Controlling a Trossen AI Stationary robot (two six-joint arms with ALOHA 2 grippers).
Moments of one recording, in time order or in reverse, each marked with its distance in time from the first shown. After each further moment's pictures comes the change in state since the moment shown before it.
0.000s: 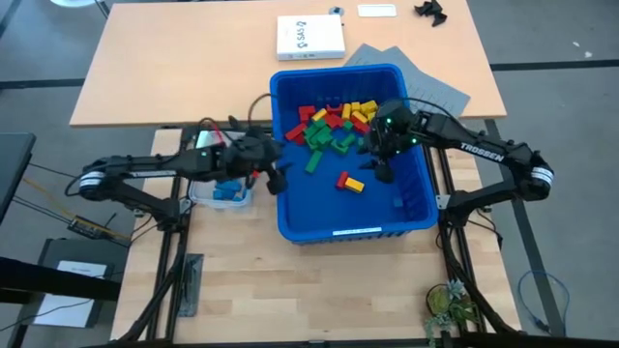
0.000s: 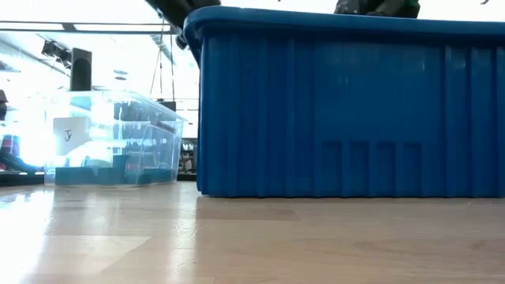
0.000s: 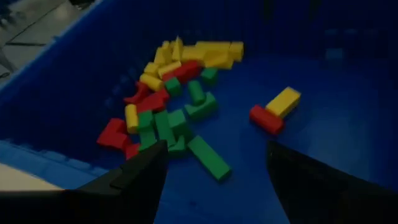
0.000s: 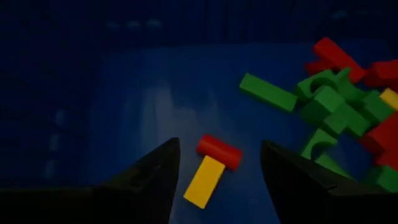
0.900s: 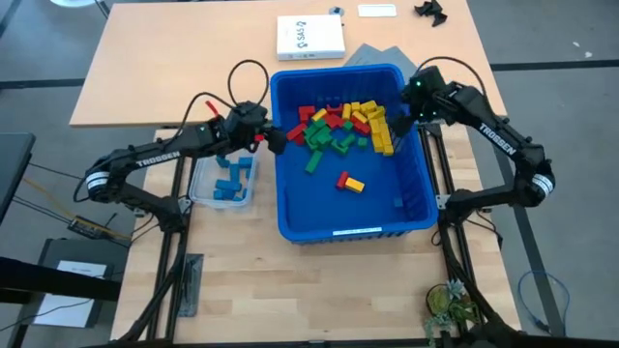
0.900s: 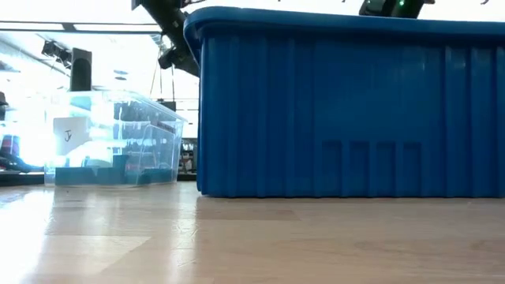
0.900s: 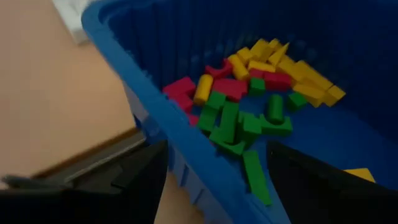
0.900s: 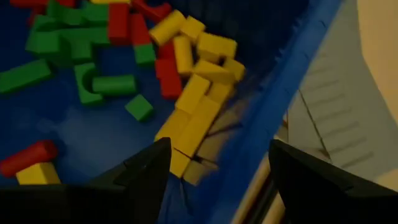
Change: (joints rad) left arm 0.271 0.054 0.093 -0.110 -0.015 -0.470; right arm -0.378 -0.012 0.186 -0.266 0.494 0.438
